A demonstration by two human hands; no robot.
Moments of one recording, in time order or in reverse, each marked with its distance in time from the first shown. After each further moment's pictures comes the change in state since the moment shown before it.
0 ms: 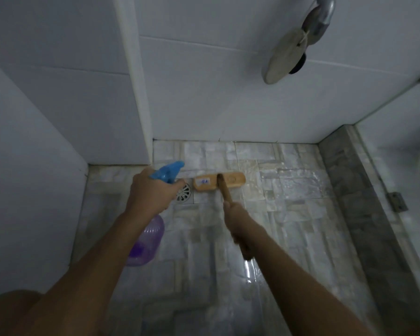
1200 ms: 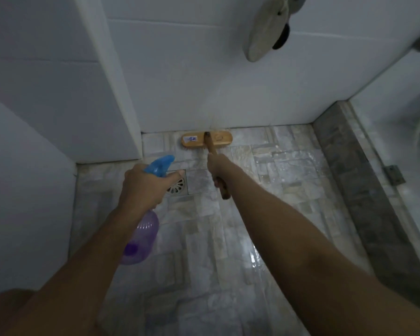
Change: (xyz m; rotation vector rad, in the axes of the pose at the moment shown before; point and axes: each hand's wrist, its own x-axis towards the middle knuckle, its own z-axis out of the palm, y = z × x) left_hand -0.006 0.005 0.009 0.082 -0.043 0.006; right_hand 0.060 -0.081 -0.024 0.119 0.005 0.007
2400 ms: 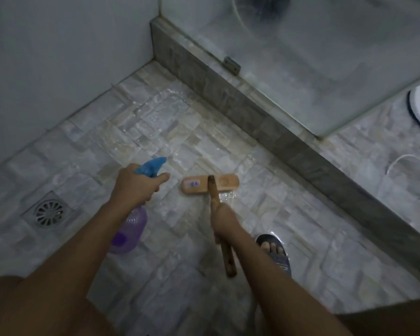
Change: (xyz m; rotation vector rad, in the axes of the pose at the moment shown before) left_hand -0.093 0.045 0.220 0.388 -0.613 0.290; right_hand -0.176 0.315 -0.027 0.513 0.311 0.449
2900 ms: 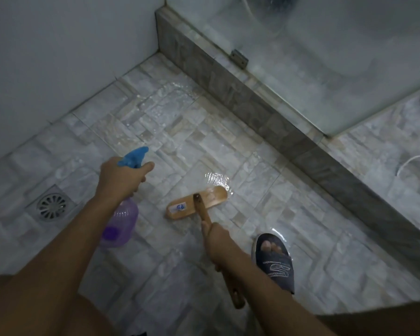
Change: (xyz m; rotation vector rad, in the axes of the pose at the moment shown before) left_hand 0.011 -0.005 -0.022 -0.062 0.126 -0.032; right_hand -0.032 0.026 0.022 -0.068 -0.176 0.007
